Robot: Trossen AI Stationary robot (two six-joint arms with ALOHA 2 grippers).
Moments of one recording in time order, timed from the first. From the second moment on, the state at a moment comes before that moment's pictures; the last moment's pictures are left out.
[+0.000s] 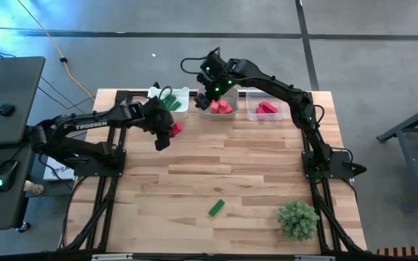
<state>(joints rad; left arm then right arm) 0.59 1.19 0.75 -0.57 0.15 0.13 -0.43 2.18 2.36 -1.12 -0.35 0.32</state>
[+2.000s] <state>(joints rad) 0.44 1.17 0.90 -0.38 -0.14 0.40 -0.28 2.19 2.36 -1.02 -0.22 0.77</state>
